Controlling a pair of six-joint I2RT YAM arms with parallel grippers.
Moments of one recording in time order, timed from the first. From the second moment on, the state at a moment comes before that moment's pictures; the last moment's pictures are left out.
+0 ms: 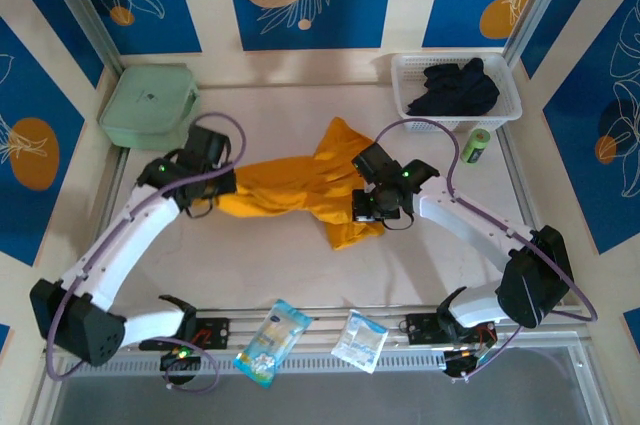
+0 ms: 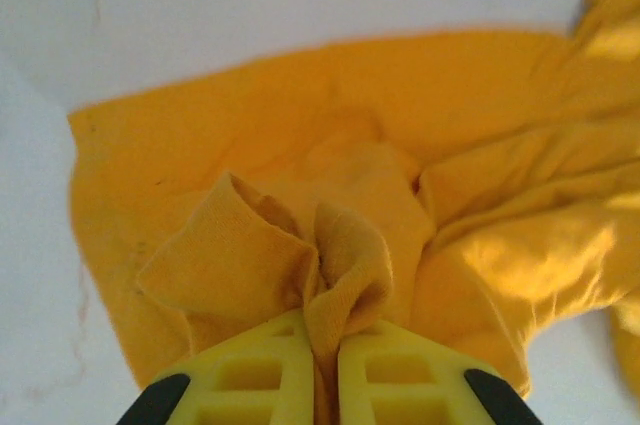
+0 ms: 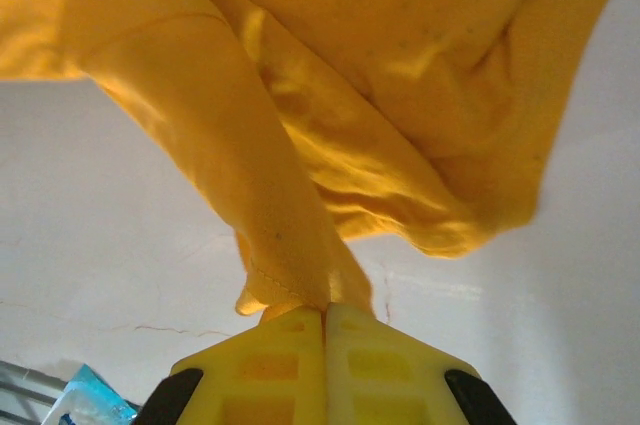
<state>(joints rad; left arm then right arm) -0.44 1.19 1.12 -0.97 -0.20 -0.50 0.67 1.39 1.11 -0.94 -0.07 0.60</state>
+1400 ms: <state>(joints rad) -0.29 1.89 1.22 -0.73 -0.24 -0.55 0.46 1.70 0.98 -0.81 -0.08 0.75</state>
